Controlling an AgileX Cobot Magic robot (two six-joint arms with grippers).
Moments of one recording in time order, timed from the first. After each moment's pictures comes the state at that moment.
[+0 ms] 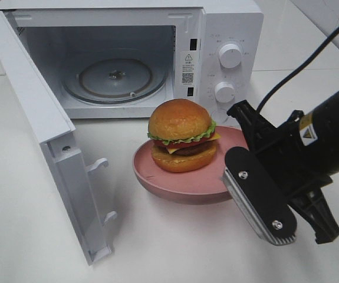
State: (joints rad) left arm 0.01 0.00 -0.50 -0.09 1.04 0.06; right arm 0.67 1.32 -0.67 0.00 0.43 -1.47
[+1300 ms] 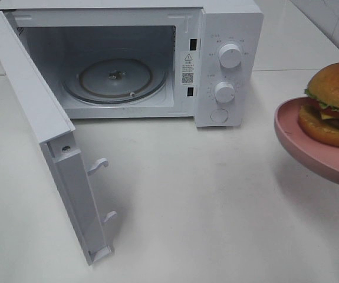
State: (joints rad) left arm 0.01 0.00 -0.50 -0.09 1.04 0.06; right arm 0.67 0.69 -0.45 -0.52 0.82 -0.64
